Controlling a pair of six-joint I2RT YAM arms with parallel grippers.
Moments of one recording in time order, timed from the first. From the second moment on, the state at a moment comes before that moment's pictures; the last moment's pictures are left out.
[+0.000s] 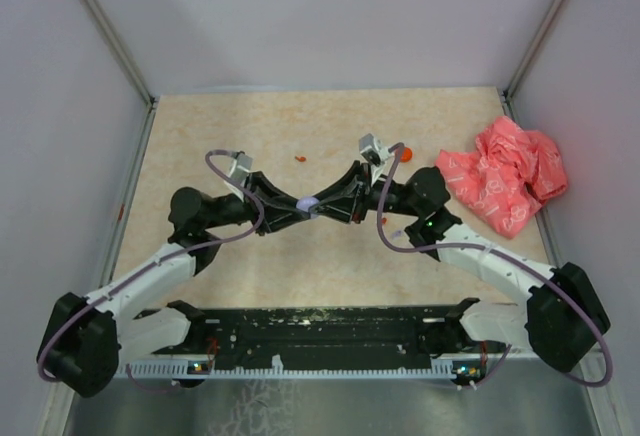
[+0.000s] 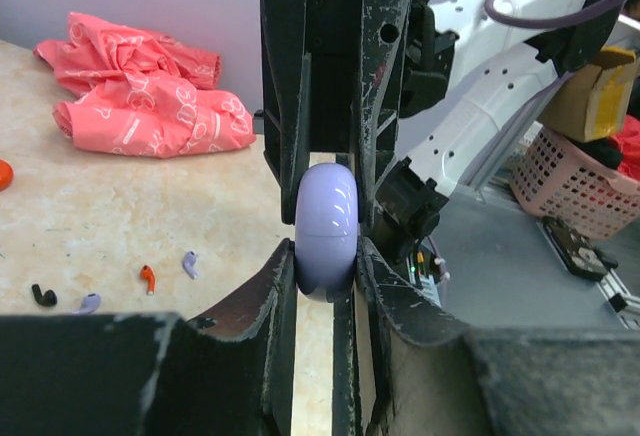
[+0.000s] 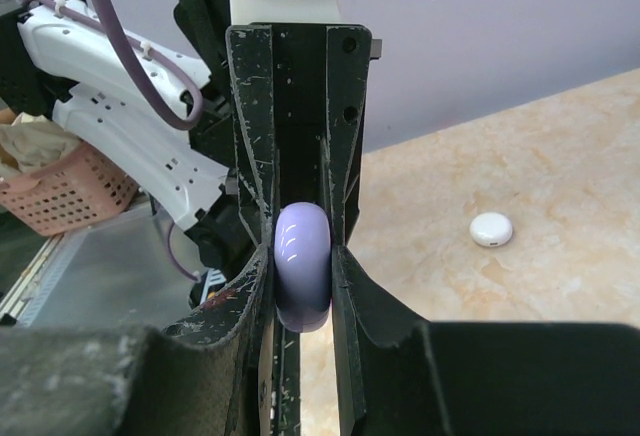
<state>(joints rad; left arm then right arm) -0.51 1.07 0.50 0.97 0.93 -0.66 0.66 1.18 0.68 0.78 -0.81 0.51</state>
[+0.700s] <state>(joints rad) -0.52 0.91 0.59 0.50 0.98 -0.32 0.69 1.14 0.70 0.66 -0.84 0.44</state>
